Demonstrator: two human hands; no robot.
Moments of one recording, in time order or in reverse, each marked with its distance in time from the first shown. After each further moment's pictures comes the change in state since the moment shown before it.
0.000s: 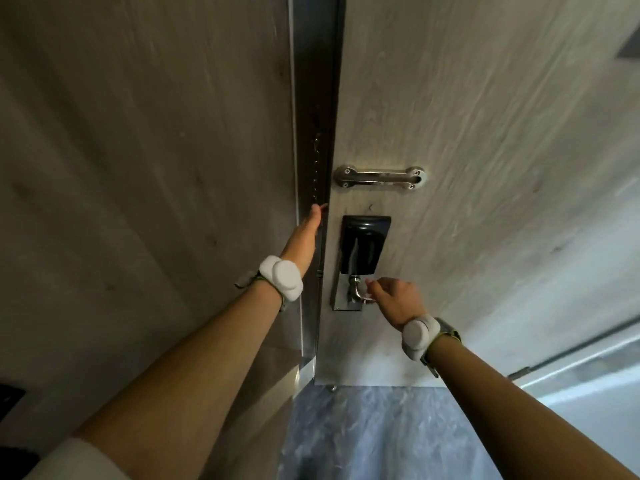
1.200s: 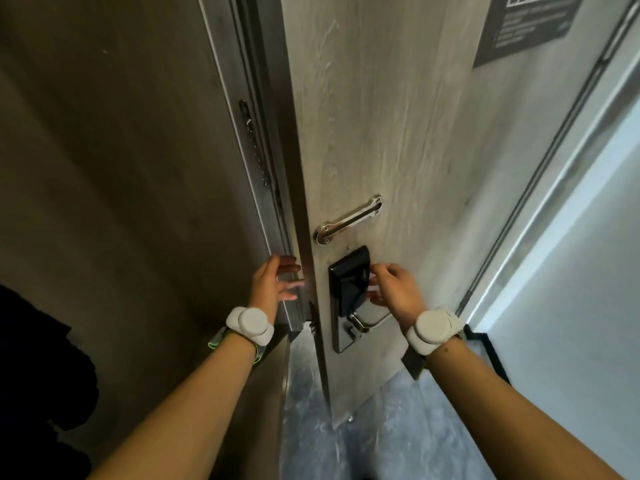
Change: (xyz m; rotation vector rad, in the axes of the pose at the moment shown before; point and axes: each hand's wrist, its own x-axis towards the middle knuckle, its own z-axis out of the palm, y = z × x) left_hand -0.300 -0.069 0.082 -0.147 0.105 -0.093; right_hand -0.325 0.042 -0.084 0.827 0.134 0.298
